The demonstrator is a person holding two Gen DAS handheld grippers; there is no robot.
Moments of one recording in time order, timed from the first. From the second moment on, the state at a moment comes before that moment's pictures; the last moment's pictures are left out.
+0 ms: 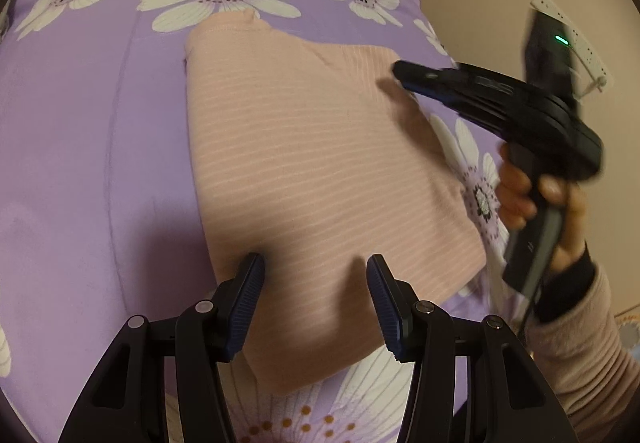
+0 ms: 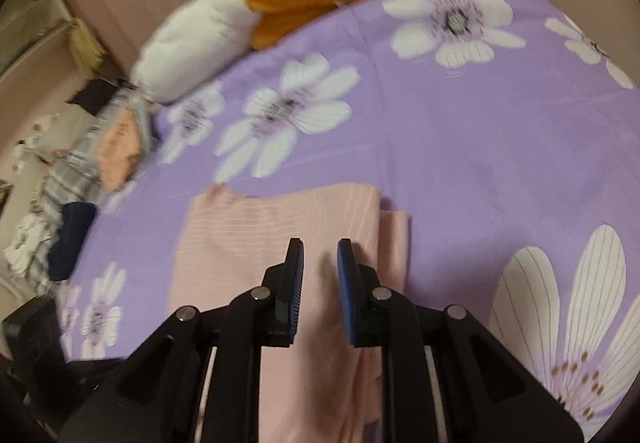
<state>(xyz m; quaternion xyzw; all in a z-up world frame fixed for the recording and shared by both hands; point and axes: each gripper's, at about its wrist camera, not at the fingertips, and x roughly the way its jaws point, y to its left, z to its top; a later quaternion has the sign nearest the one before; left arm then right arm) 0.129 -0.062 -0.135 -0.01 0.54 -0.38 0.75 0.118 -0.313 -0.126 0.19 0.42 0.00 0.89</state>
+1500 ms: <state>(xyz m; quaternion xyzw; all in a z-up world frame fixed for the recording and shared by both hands) 0.103 -0.033 -0.131 -0.01 0.54 -0.34 0.77 -0.044 -0.286 -0.137 0.22 0.42 0.06 0.88</state>
